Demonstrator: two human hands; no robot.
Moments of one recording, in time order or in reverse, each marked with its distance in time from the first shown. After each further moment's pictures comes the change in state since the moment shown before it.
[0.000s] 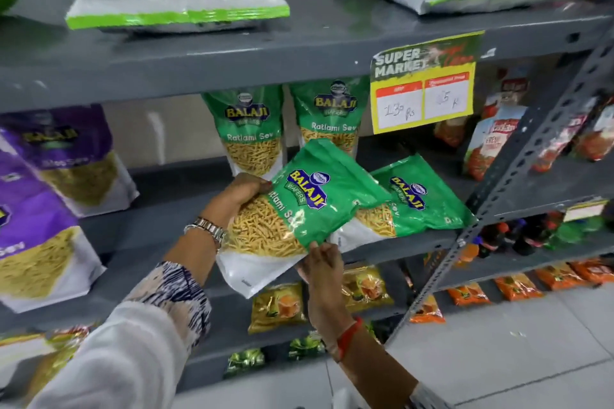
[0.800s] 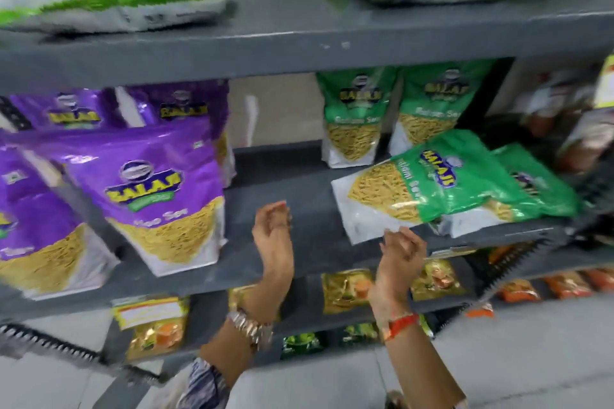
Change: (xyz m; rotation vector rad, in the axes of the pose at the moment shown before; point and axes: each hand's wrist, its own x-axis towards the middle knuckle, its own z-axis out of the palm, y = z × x) left_hand -0.099 -0.134 -0.096 -0.738 0.558 0.233; right_hand -0.037 0.071 0.098 0.148 0.401 -0.365
